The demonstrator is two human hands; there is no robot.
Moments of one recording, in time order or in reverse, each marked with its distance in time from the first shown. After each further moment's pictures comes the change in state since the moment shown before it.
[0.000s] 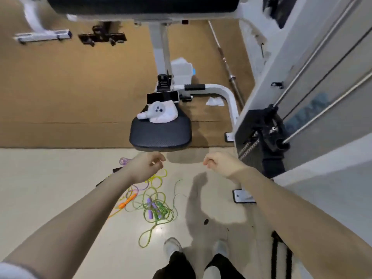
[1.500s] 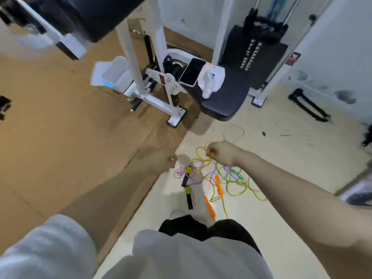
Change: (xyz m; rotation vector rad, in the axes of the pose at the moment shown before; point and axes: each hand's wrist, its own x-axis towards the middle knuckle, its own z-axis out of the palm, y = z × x) left_hand 0.175 -0.458 -0.327 0.427 -0.674 0.611; right_hand 0.319 -0.511 0.159 0.397 0.373 0.719
